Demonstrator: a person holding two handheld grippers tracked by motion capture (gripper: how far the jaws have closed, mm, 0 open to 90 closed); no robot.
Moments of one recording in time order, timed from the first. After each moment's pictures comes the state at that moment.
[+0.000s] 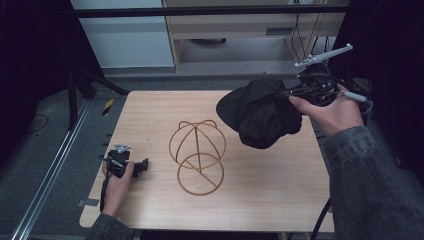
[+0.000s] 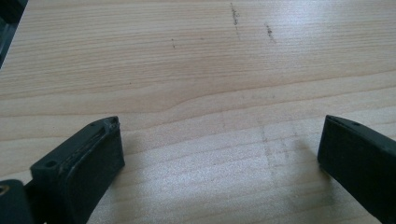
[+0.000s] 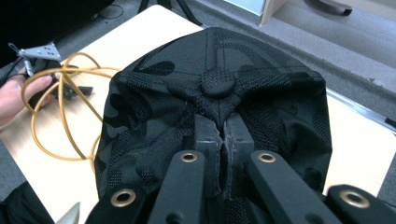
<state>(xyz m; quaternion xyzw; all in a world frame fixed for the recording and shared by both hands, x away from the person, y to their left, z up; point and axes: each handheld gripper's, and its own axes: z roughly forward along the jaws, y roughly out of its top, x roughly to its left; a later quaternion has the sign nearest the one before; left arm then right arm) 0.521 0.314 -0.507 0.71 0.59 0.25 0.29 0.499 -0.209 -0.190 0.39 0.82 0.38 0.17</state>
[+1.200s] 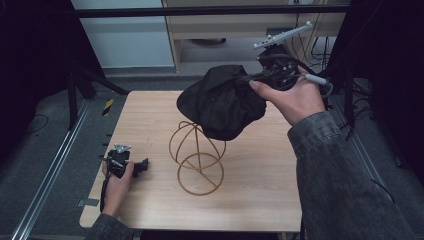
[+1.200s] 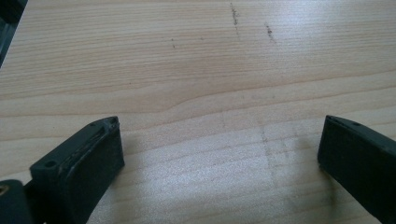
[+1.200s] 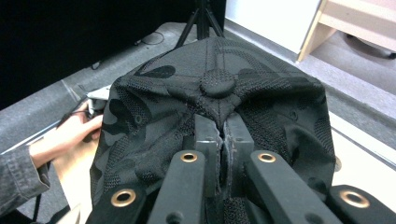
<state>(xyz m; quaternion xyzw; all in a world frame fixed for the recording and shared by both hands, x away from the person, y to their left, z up) 0.521 0.314 -0.507 0.71 0.59 0.25 0.29 0.505 -0.130 -0.155 0.33 0.82 0.44 0.15</state>
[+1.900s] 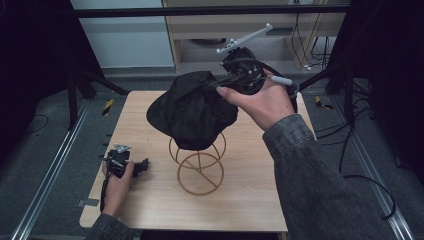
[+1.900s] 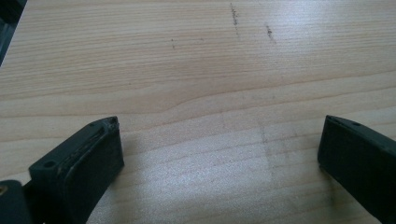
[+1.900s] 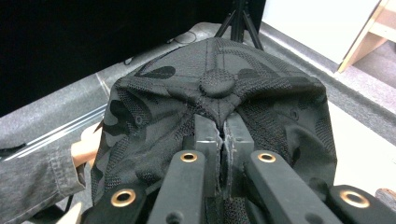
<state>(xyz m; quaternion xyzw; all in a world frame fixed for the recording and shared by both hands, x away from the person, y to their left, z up) 0.522 0.315 -0.507 0.71 0.59 0.25 0.29 0.497 -0.071 -0.153 0.28 0.84 0.45 0.11</state>
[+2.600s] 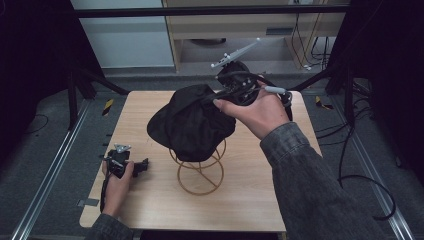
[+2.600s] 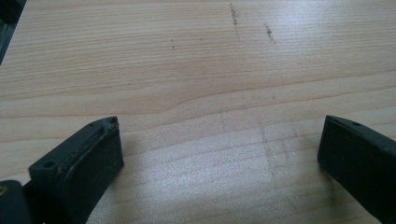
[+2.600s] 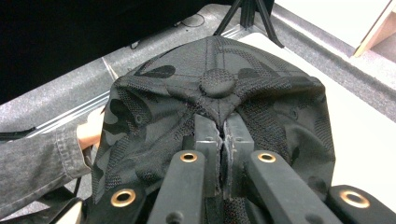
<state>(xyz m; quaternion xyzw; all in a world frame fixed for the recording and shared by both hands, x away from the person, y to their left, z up) 0.522 0.315 -0.507 0.71 0.59 0.25 0.29 0.495 -0.064 -0.175 0.28 0.85 0.43 0.09</state>
